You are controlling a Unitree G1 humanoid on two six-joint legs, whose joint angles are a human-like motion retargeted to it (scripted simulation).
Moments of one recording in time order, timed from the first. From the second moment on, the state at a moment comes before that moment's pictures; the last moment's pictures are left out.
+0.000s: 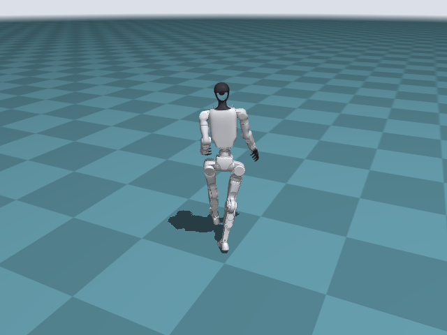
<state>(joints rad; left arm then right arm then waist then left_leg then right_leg) 0.34 -0.03 0.10 0.46 -0.17 -0.51 -0.28 -0.24 -0.14 -0.45 1.18 -0.73 -0.30 -0.05 -0.06 -0.09 -0.02 -0.46 -0.05 0.25 0.00 -0.06 -0.03 0.08 0.22 0.21 0.08 0.07 -0.26</state>
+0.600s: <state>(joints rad) 0.17 -0.01 -0.02 0.45 -0.24 -0.49 -0.29 0.30 -0.05 -0.51 1.70 -0.79 -0.13 0.04 -0.24 -0.04 -0.05 0.07 -0.05 0.26 0.04 -0.25 0.05 -0.41 -0.03 -0.05 0.07 0.14 0.09</state>
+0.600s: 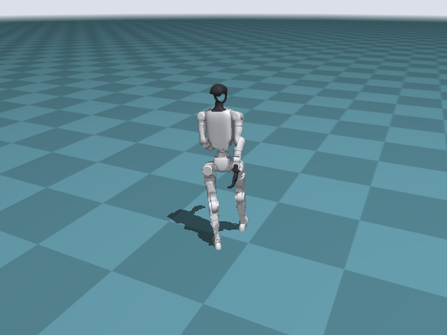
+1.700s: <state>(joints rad) 0.23 -0.07 0.11 0.51 -0.24 -0.47 -0.23 0.14 -0.08 -0.54 1.70 -0.80 -0.09 -0.03 -0.02 0.01 -0.09 -0.23 -0.01 0.29 0.16 -0.20 0.26 -0.17 0.29 0.10 0.79 0.41 0.17</state>
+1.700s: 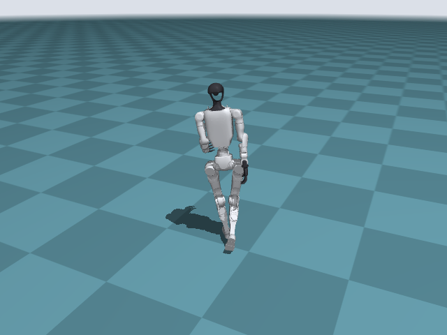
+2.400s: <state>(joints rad) 0.23 -0.10 0.08 0.57 -0.25 -0.50 -0.30 -0.15 -0.25 -0.54 1.57 -0.68 -0.08 0.00 -0.17 0.03 -0.05 -0.29 0.13 0.40 0.92 0.16 -0.06 -0.19 -0.08 -0.03 0.13 0.00 0.02</state>
